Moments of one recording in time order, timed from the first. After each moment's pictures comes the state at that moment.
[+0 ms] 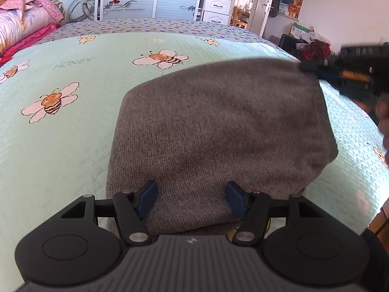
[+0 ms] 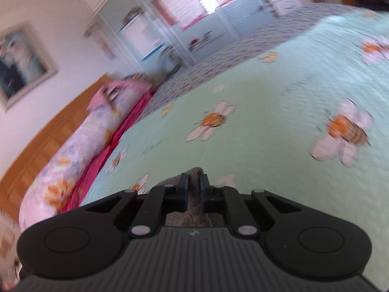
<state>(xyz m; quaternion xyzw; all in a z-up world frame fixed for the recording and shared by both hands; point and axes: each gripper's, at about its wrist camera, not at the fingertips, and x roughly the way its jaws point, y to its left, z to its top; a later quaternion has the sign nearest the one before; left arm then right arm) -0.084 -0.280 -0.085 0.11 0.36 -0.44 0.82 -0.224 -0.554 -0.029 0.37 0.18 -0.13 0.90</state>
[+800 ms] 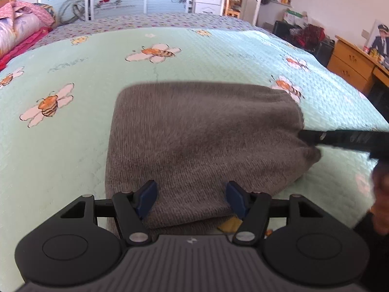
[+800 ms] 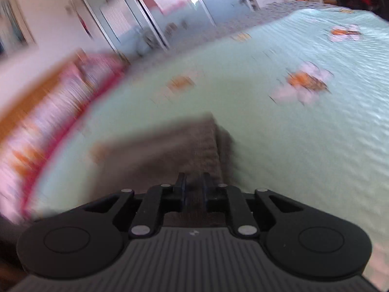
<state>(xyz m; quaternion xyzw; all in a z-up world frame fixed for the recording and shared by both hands) -0.093 -0.278 -0.082 0.15 0.36 -0.45 0.80 -0.254 -0.493 -0.089 0.29 0.25 -0.19 0.90</state>
